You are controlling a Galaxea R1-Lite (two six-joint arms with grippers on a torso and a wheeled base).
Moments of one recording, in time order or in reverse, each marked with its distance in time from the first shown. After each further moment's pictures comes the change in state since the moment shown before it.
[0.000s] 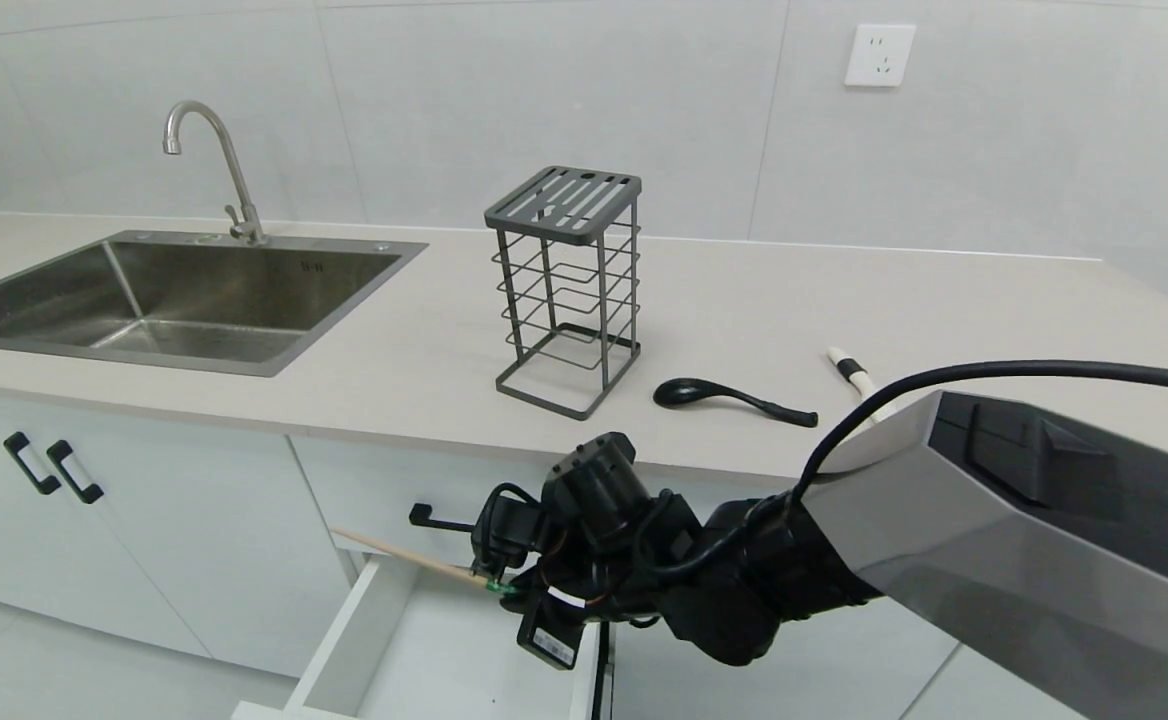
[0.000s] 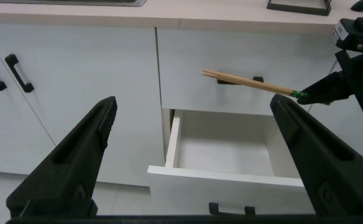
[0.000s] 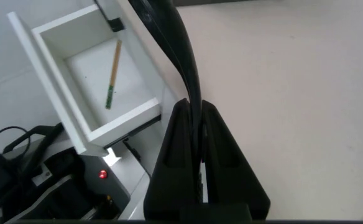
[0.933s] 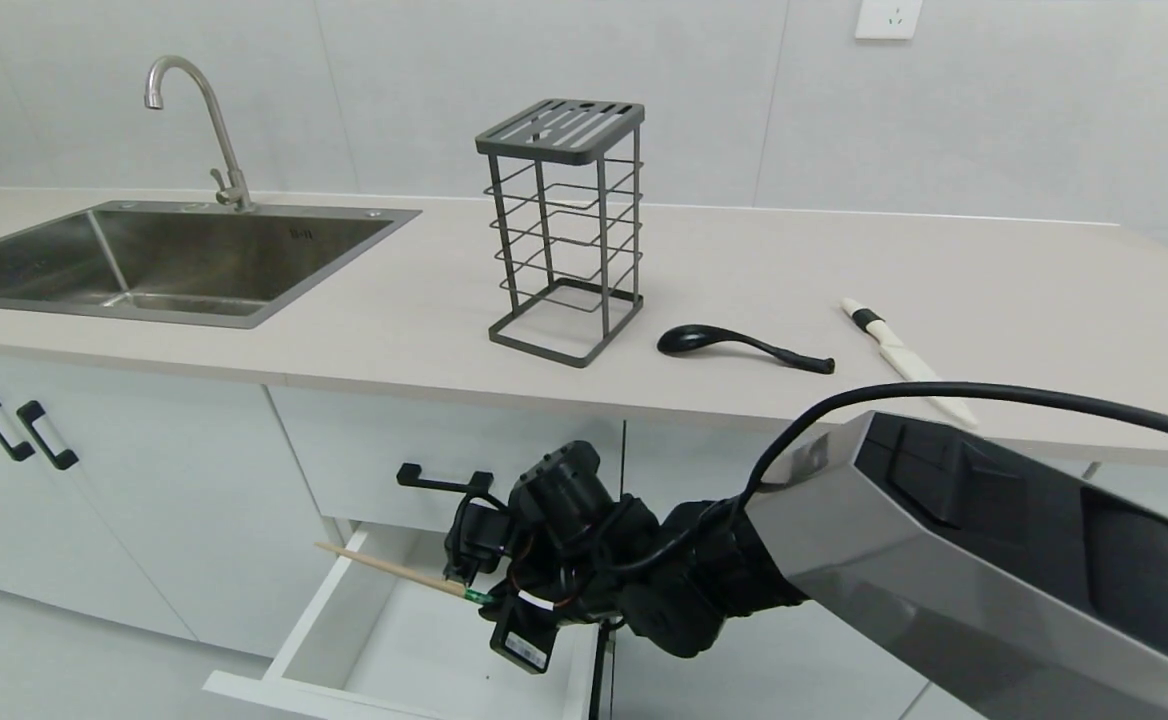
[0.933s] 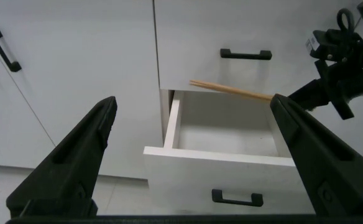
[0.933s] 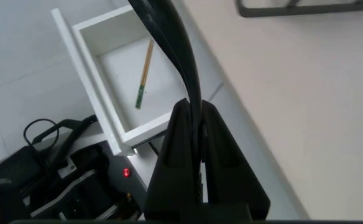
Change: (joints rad) left arm 0.000 0.000 0.000 0.000 0.000 0.000; right arm 0.021 0.097 -0.148 0.081 0.010 0.023
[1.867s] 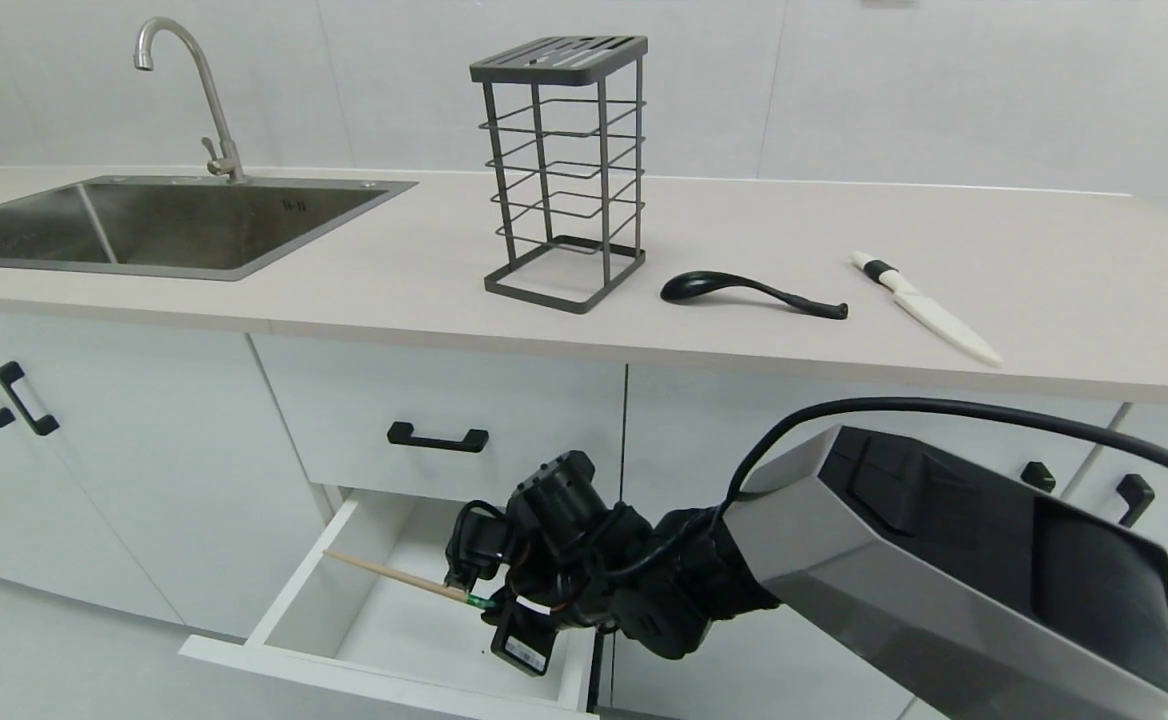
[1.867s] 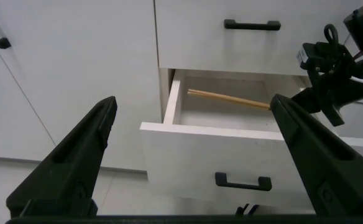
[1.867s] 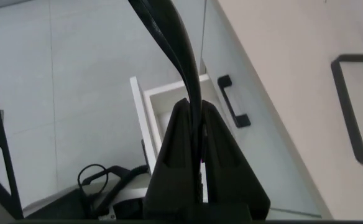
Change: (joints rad) left arm 0.000 0.000 0.000 -0.001 0.000 0.000; right arm -0.016 0.053 -0.034 -0.003 -0.004 -0.008
